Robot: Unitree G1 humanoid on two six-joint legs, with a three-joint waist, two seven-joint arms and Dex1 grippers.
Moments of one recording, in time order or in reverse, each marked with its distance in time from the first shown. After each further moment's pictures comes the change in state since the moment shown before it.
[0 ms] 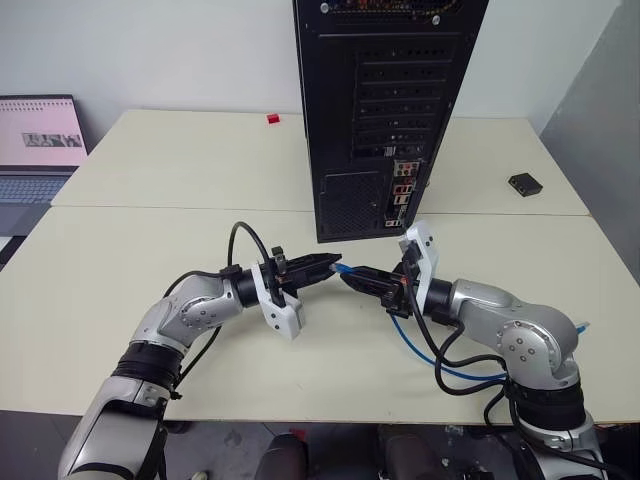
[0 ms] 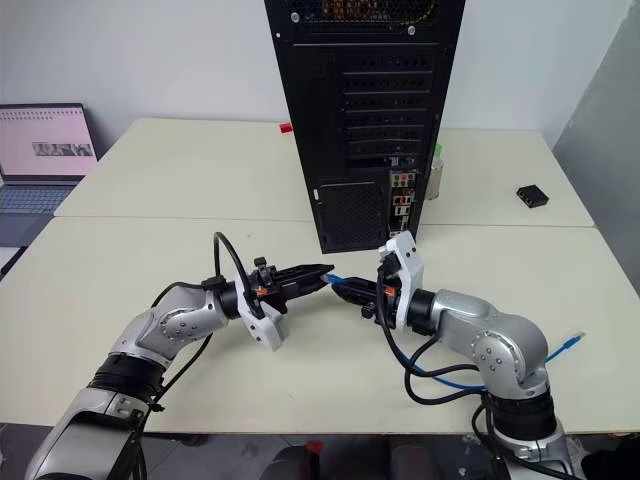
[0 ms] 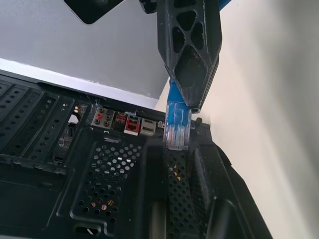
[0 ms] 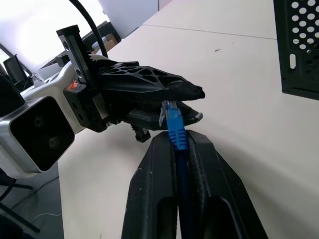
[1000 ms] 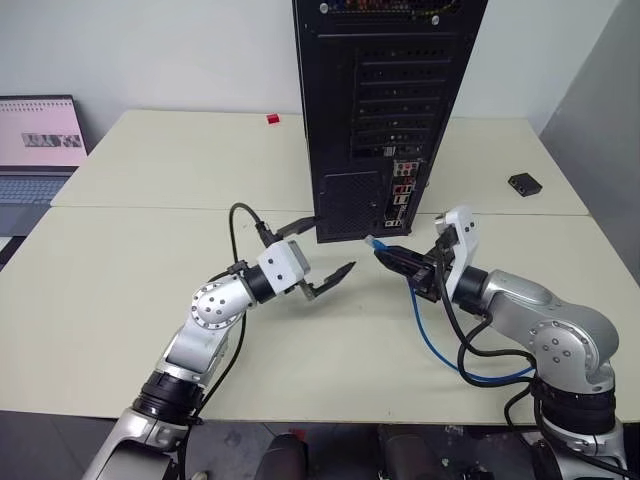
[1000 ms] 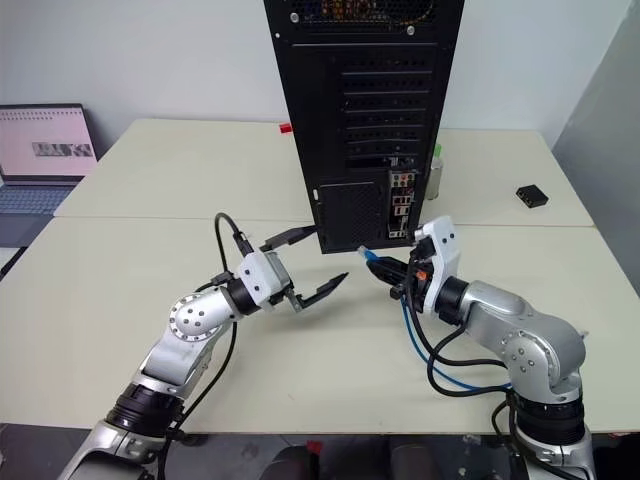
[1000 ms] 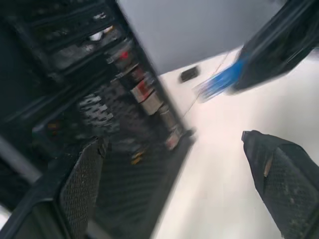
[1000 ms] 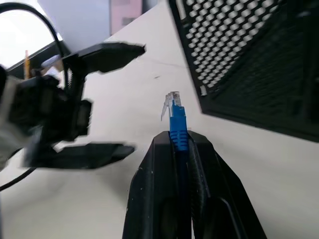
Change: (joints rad) left arm 0.165 -0.109 -0.045 -0.518 -0.746 1.014 -0.280; right arm 0.015 -0.066 -0.117 -0.056 -0.027 -0.064 -0.140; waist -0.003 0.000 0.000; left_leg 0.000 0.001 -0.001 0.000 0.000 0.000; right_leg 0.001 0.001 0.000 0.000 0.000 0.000
